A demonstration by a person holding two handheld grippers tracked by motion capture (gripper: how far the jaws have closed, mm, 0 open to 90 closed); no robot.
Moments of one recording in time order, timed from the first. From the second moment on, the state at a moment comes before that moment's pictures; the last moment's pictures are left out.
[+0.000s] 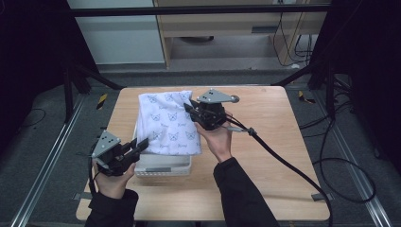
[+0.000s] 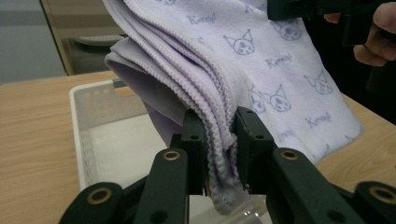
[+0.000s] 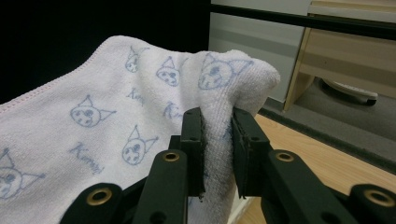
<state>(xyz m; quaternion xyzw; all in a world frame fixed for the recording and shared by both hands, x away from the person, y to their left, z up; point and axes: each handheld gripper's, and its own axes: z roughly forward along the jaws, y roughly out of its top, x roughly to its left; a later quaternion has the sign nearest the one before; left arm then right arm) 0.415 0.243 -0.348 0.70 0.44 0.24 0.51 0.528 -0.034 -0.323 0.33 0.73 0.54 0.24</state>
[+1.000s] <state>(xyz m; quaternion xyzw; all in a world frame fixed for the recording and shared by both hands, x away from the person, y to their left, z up) 0.442 0.274 -0.375 0.69 0.49 0.24 0.47 0.557 0.007 -0.355 0.34 0.75 0.53 0.22</state>
